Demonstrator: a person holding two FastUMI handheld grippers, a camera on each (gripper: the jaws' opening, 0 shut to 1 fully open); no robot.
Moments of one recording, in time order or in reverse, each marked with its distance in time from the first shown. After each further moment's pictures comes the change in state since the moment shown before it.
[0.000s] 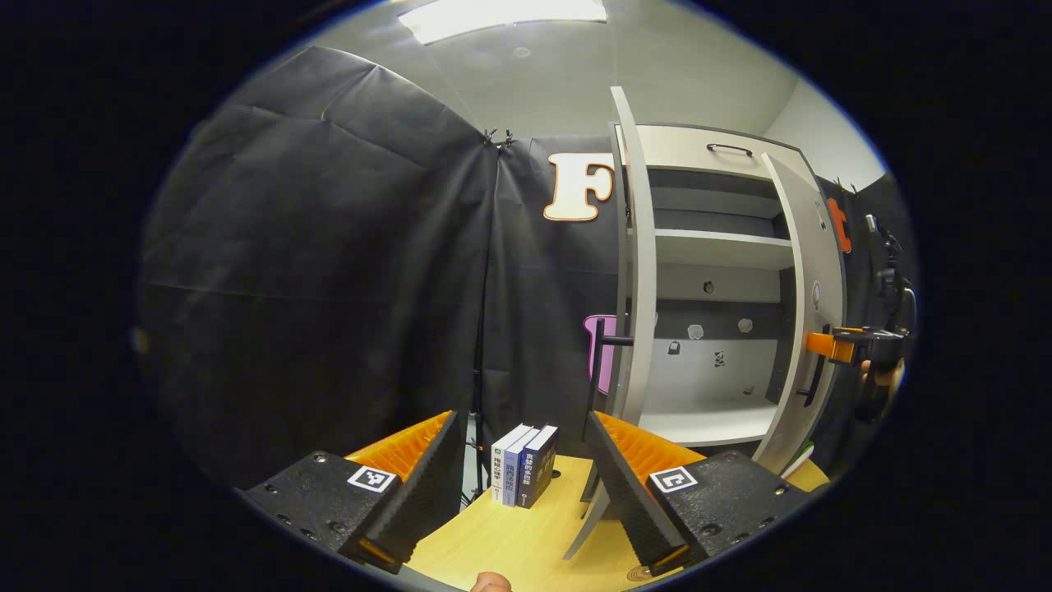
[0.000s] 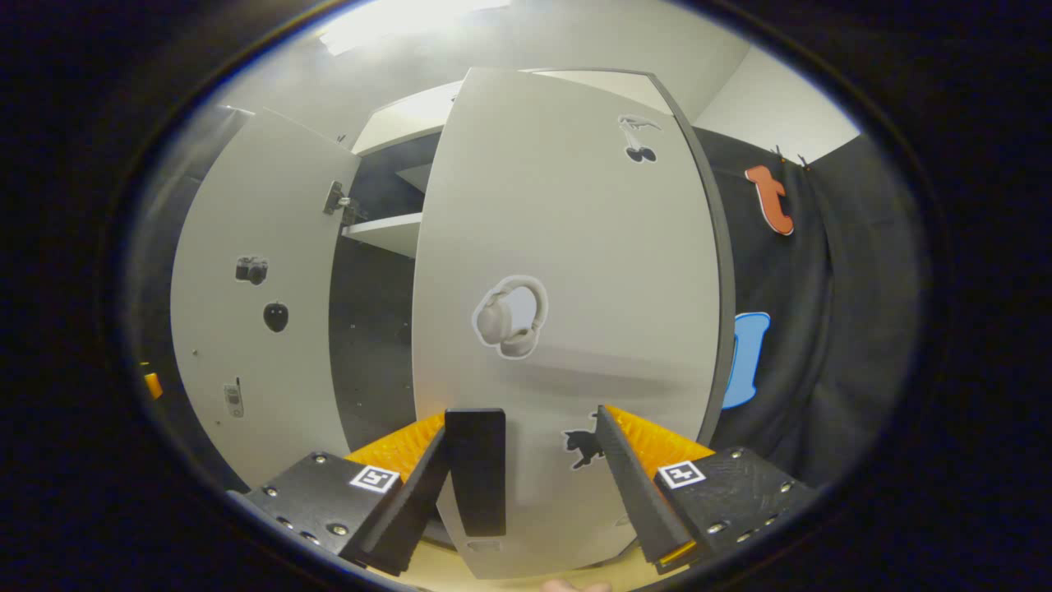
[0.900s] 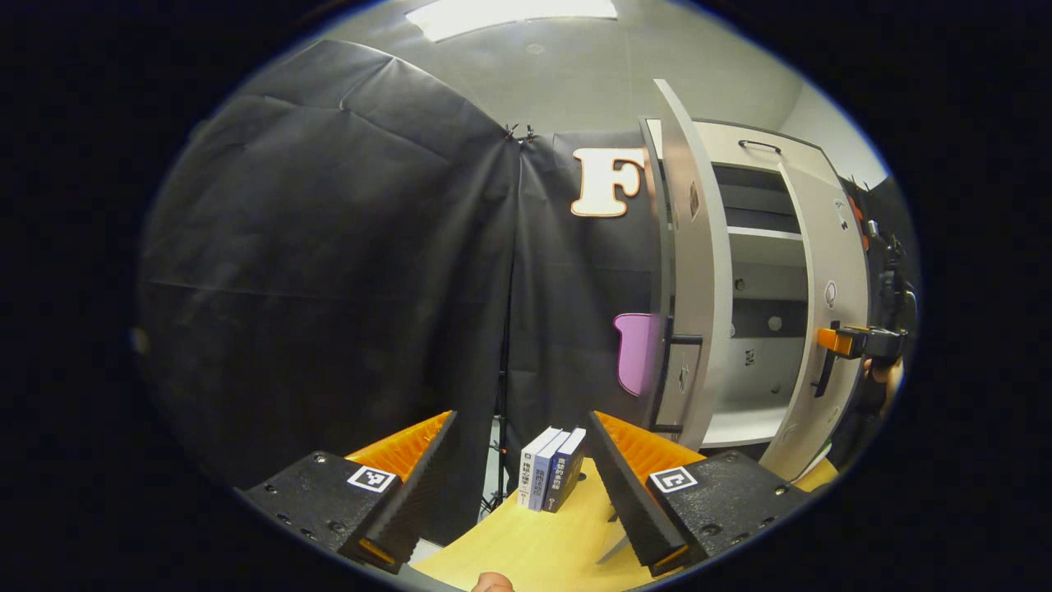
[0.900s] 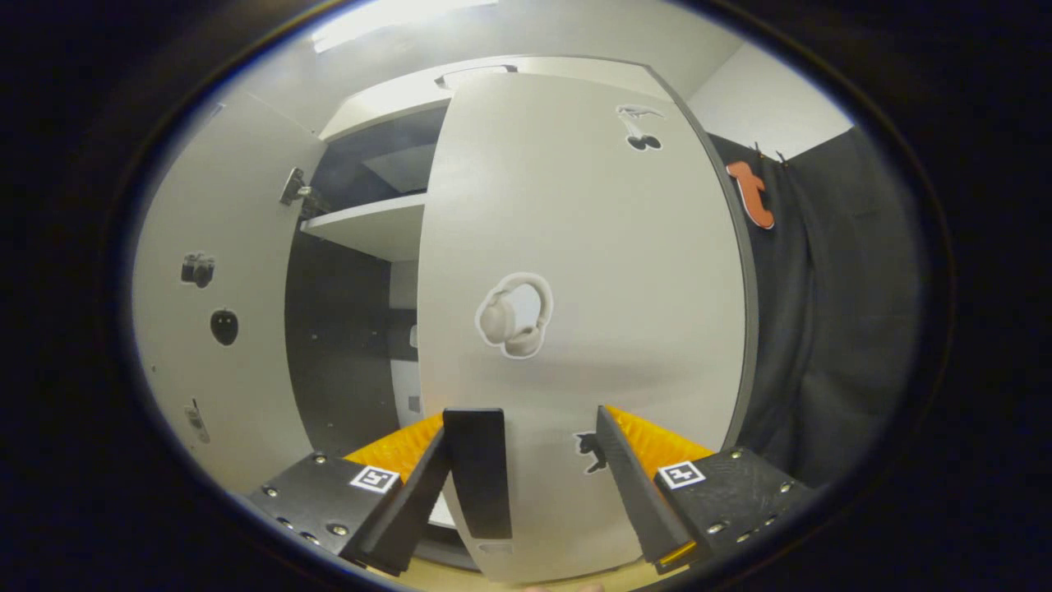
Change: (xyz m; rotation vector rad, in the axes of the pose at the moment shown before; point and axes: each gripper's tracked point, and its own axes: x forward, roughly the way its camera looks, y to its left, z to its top) left arm 0.026 0.052 -0.005 0.000 0.009 0.049; right arm 0.042 0.013 -0.007 0.048 -0.007 -0.110
